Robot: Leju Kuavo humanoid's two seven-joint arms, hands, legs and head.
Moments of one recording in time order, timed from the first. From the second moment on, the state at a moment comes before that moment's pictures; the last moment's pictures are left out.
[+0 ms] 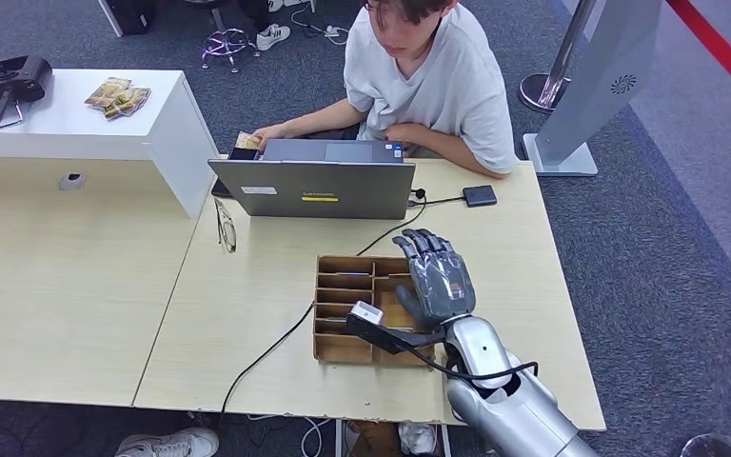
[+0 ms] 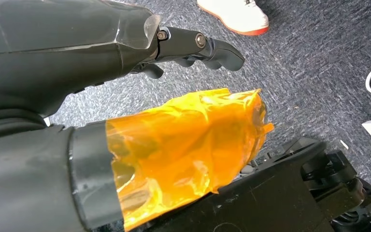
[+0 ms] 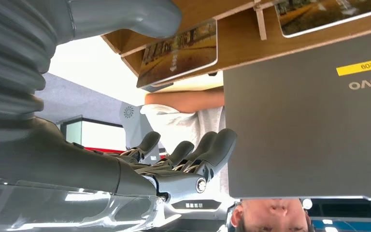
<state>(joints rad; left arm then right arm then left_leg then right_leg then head) -0.07 -0.07 -0.61 -0.16 0.02 0.37 0.10 -0.40 -0.11 0.60 -1.17 1.12 -0.29 0.11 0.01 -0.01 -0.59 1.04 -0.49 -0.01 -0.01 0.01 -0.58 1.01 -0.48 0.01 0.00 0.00</state>
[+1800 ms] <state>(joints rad) -0.07 -0.08 -0.61 -0.16 0.04 0.37 0.10 -0.39 -0.10 0.58 -1.19 1.14 -0.37 0.06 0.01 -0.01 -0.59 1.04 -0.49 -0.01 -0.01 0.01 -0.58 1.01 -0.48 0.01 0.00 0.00</state>
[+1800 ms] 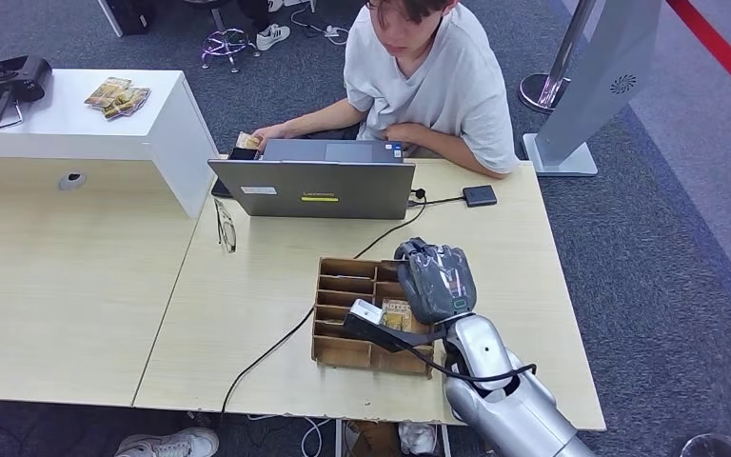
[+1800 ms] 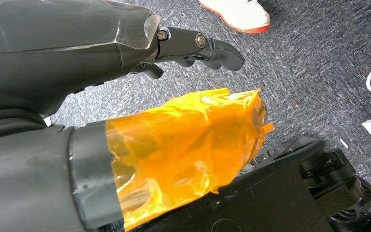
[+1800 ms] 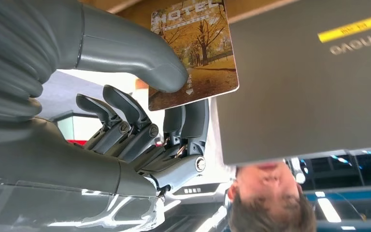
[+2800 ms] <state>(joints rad) -0.07 -0.08 -0.60 -0.16 0.06 0.38 0.10 -0.35 -0.10 0.59 -1.48 1.14 -0.42 0.01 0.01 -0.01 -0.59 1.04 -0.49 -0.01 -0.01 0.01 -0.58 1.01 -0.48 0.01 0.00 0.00</state>
